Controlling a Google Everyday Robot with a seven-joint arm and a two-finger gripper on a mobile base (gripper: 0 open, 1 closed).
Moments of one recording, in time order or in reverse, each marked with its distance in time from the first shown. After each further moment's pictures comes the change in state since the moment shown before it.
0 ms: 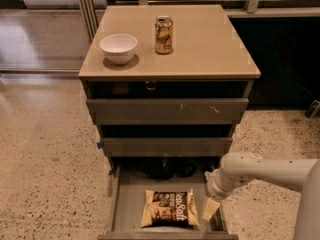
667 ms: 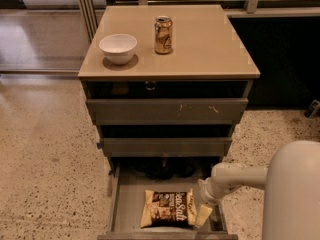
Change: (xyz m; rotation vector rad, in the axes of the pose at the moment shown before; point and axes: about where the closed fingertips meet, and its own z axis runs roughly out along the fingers) arm 0.014 -0.014 0.088 -0.017 -0.001 -0.038
